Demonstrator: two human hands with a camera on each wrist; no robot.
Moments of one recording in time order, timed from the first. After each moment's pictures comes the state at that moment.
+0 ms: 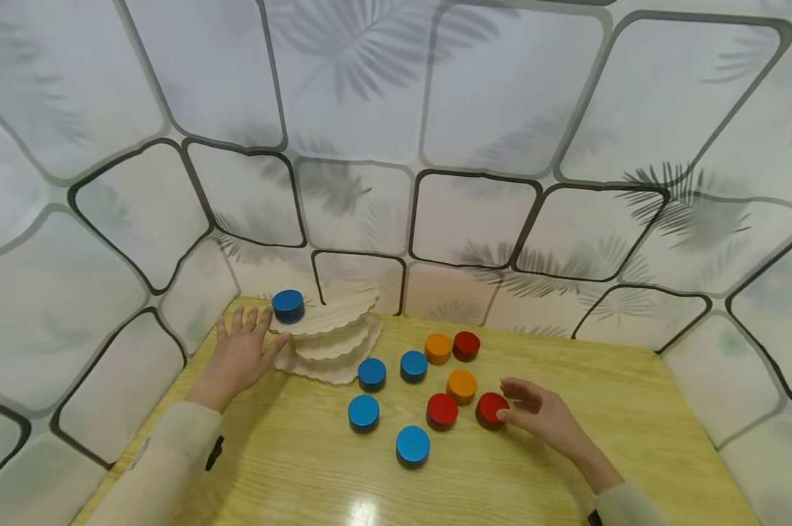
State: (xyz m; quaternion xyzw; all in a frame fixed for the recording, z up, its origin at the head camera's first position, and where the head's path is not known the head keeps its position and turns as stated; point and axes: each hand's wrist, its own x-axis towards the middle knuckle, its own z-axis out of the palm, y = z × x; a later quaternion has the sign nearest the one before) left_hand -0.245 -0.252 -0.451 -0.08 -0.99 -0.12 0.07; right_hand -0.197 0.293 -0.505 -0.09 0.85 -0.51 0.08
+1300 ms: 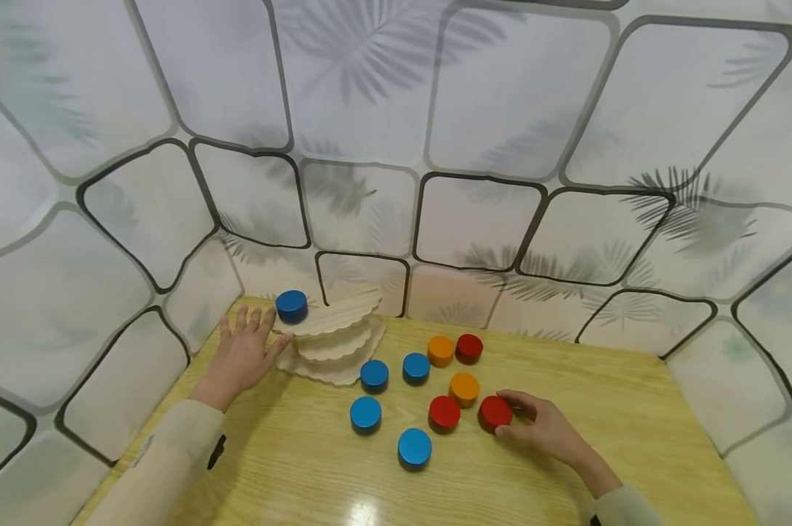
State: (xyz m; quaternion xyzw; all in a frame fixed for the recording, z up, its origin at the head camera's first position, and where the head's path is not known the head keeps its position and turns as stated) left_hand -0.244 -0.251 -0.449 -0.08 -0.99 -0.11 0.07; right_hand -0.203 0.293 -0.514 -0.12 0.88 -0.45 0.12
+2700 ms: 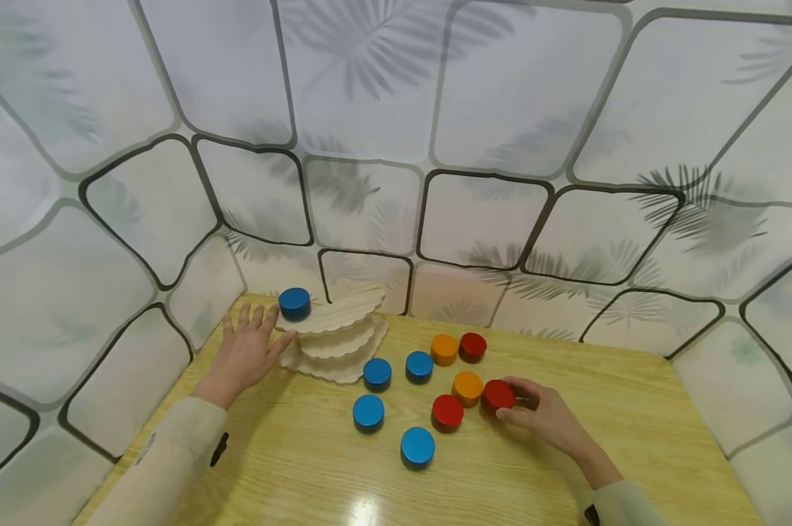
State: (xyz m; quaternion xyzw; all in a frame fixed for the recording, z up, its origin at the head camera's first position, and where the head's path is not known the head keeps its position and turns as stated) left_hand -0.246 -0.253 -0.450 -0.08 -0.99 -0.12 0.06; right_hand -0.211 0.285 -0.501 -0.11 0.87 -0.47 0.09
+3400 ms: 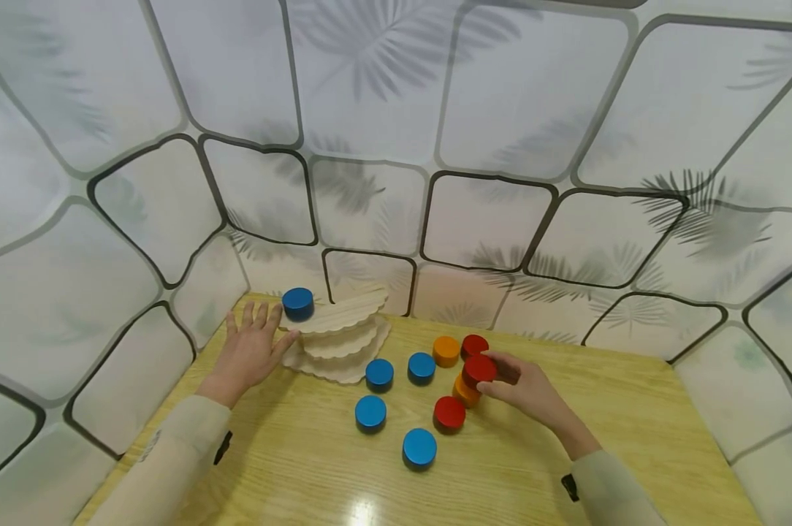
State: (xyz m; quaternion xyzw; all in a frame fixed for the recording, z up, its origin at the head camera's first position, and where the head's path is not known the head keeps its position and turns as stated) left_hand -0.245 -0.253 -0.450 -0.07 -0.99 -0.12 0.06; right_hand -0.233 0.247 -0.469 -0.14 0.86 -0.48 0.08
